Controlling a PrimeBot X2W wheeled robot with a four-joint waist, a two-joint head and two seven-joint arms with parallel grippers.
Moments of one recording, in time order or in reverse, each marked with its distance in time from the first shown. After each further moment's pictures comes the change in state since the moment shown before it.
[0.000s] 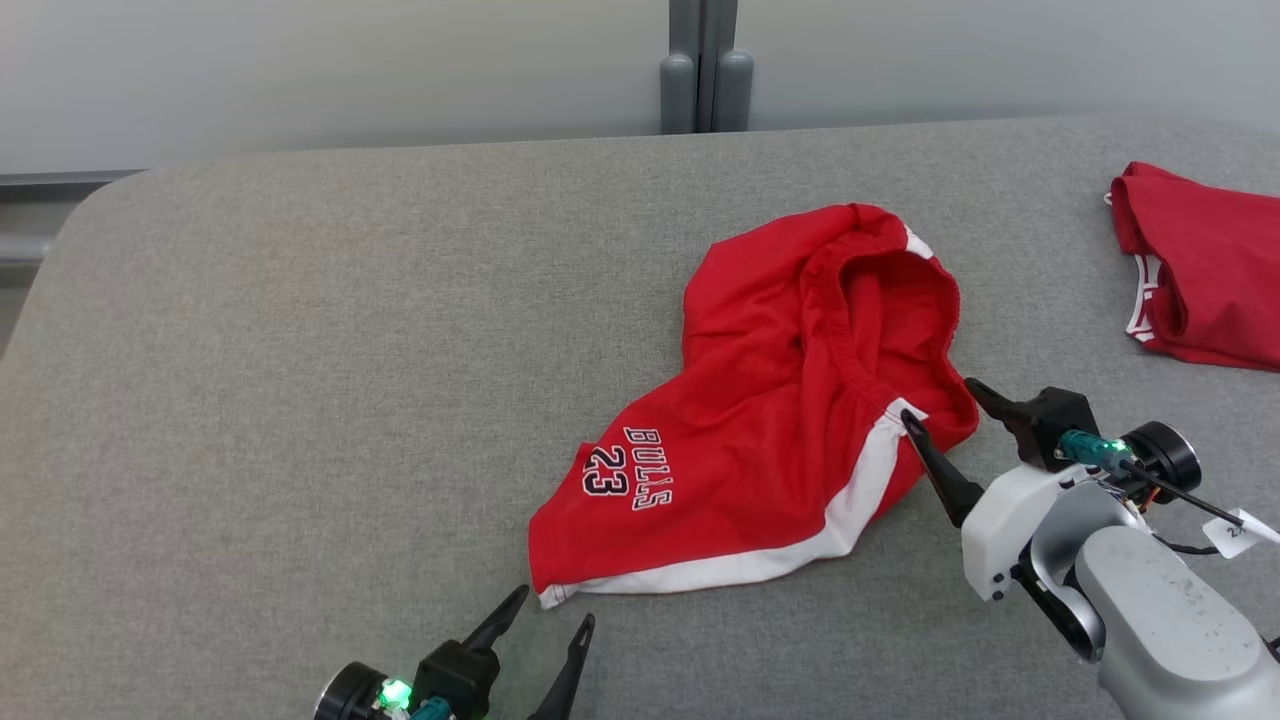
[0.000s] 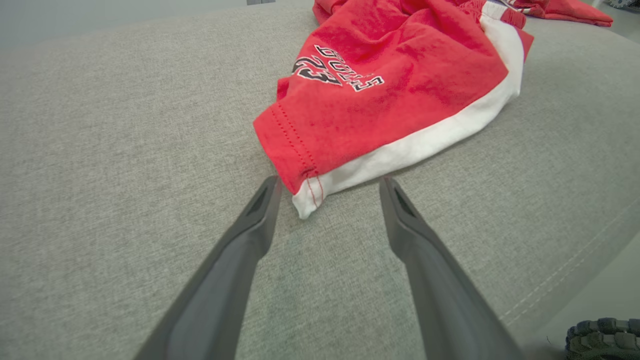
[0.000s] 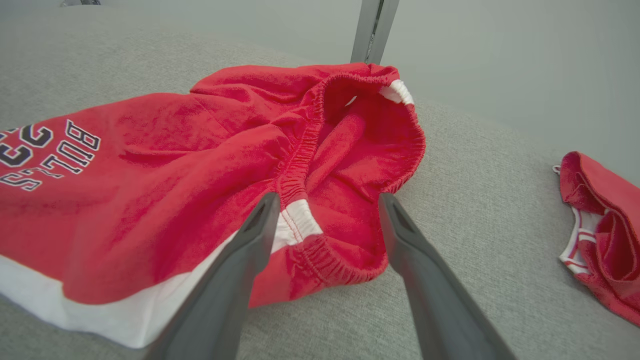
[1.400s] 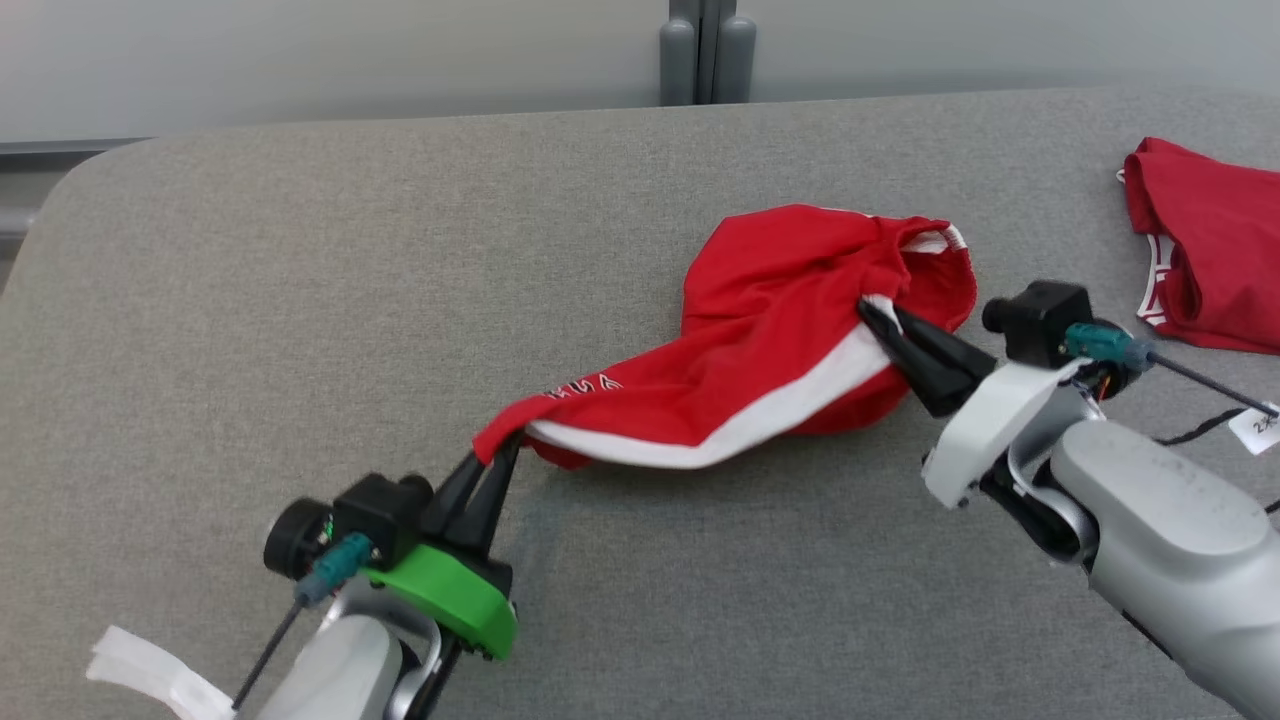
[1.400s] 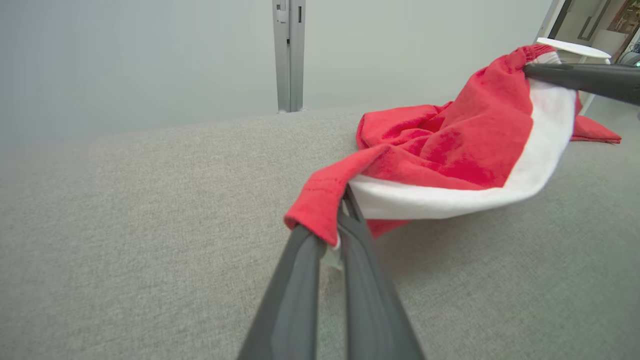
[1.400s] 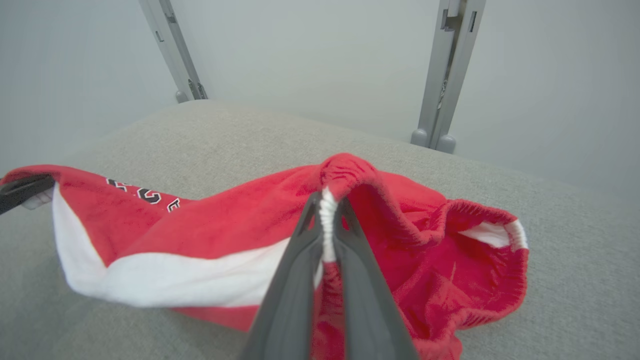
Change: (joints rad) left arm -0.227 0.051 -0.008 -0.043 -0.197 0.000 0.000; right arm -0.300 -0.144 0.477 -0.044 0.522 0.000 -0.130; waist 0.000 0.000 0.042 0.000
